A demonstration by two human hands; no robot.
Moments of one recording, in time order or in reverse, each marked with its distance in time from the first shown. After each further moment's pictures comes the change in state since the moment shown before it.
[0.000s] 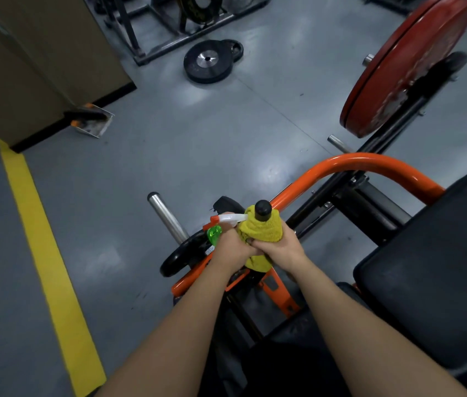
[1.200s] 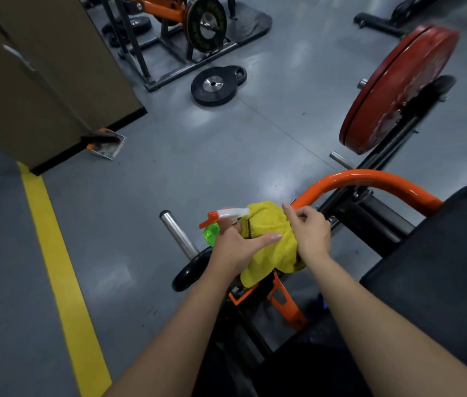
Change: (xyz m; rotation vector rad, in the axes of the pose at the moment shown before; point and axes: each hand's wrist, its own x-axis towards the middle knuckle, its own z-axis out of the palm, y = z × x) left_hand -0.039 0.064 -0.040 -0.172 0.061 0.014; right_hand -0.004 -0.075 -0.032 -0.281 0.479 0.006
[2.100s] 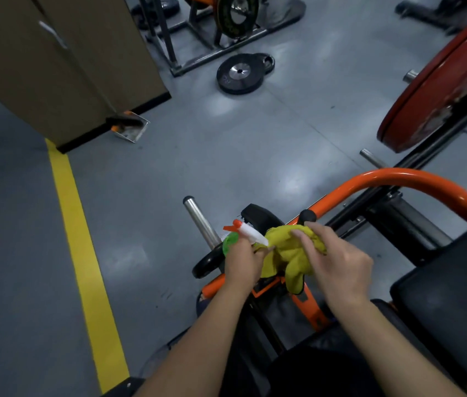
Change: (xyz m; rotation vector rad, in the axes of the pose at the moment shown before) left_hand 0.013 -0.086 -0.014 0.283 0.199 -0.100; right_hand -0.088 -0.004 0.004 -0.372 0.396 -0.782
